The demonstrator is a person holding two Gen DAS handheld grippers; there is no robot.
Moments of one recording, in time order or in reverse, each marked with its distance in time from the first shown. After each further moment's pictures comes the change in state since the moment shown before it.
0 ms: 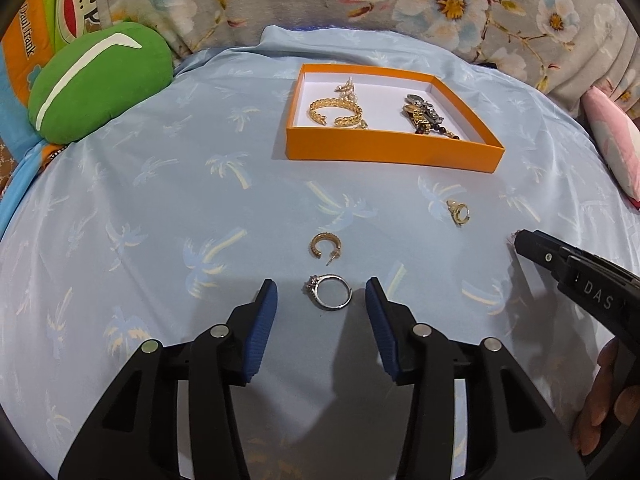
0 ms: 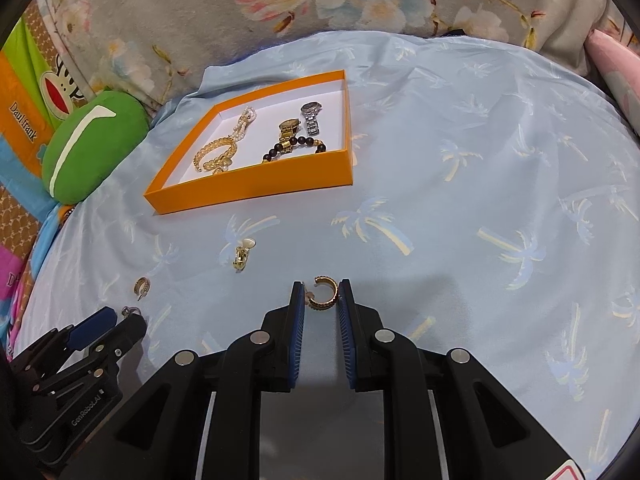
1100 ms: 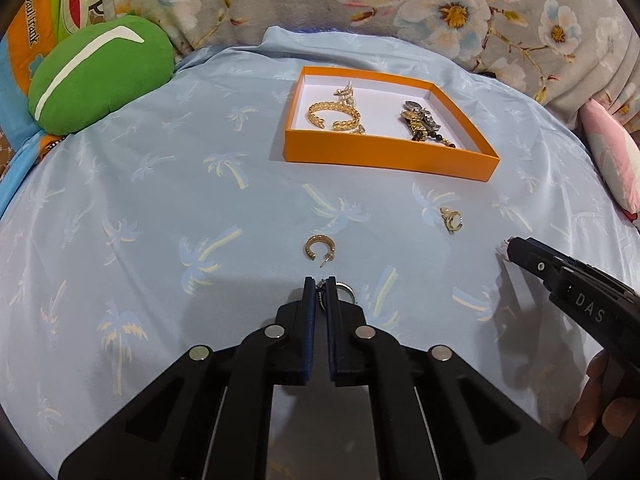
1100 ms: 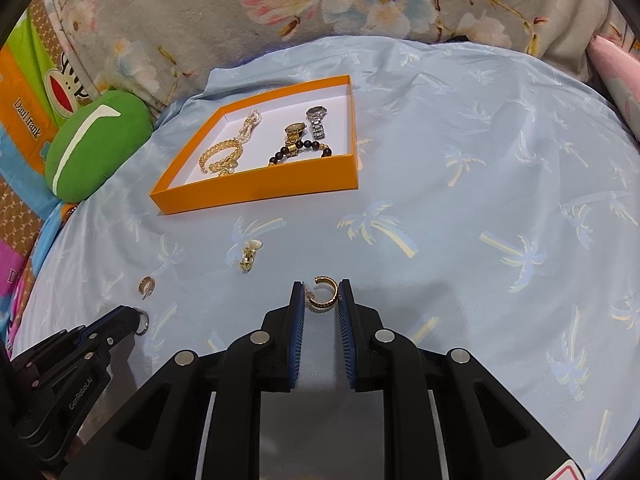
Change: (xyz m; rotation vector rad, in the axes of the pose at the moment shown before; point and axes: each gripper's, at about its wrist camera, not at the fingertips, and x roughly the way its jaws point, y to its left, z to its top) left arm -0.004 0.003 0.000 -0.034 -0.010 -0.029; right arm -0.004 0.004 0.001 -0.018 -0.015 0.004
